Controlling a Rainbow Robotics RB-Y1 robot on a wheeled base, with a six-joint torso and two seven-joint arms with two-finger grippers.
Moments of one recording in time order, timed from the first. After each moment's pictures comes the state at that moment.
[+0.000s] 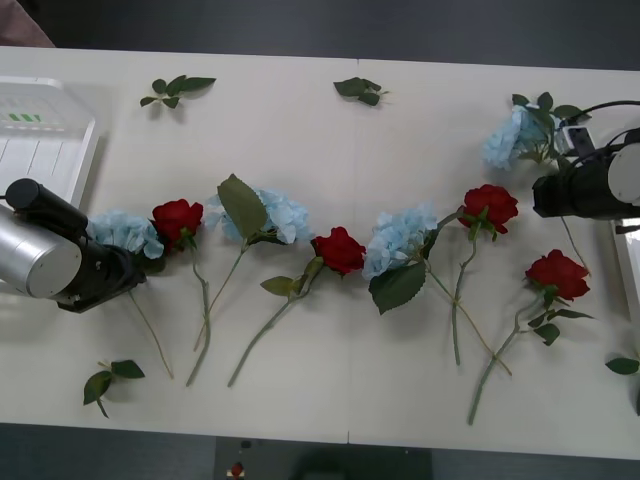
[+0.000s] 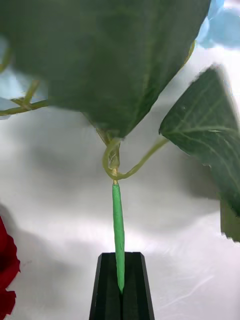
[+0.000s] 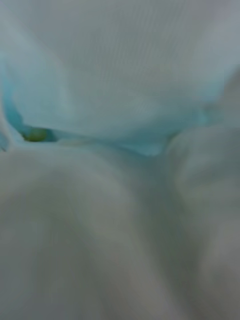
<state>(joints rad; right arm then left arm) -0.57 -0.69 0.11 -1.12 -0.75 0.99 1.68 -0.37 0.90 -0.50 -1.56 0.77 1.15 -0.61</state>
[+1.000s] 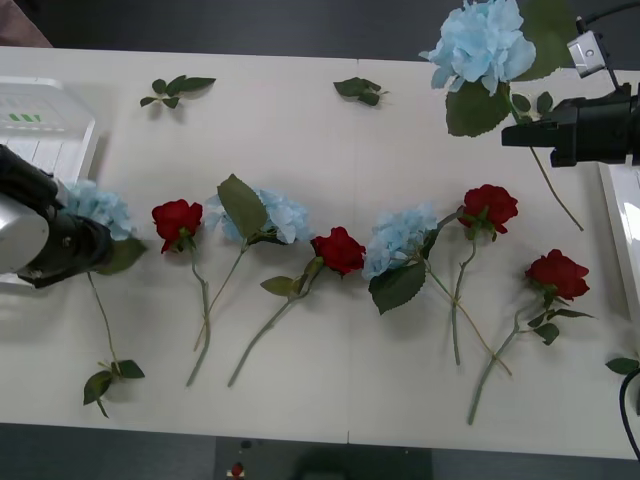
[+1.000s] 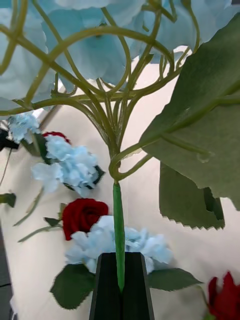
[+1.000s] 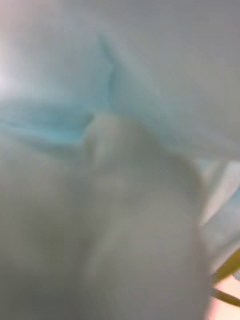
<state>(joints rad) -0.60 -0.69 -0.20 -1.28 -1.59 1.47 2.26 -0.37 1.00 -0.39 -1.74 0.75 1.29 -0.67</state>
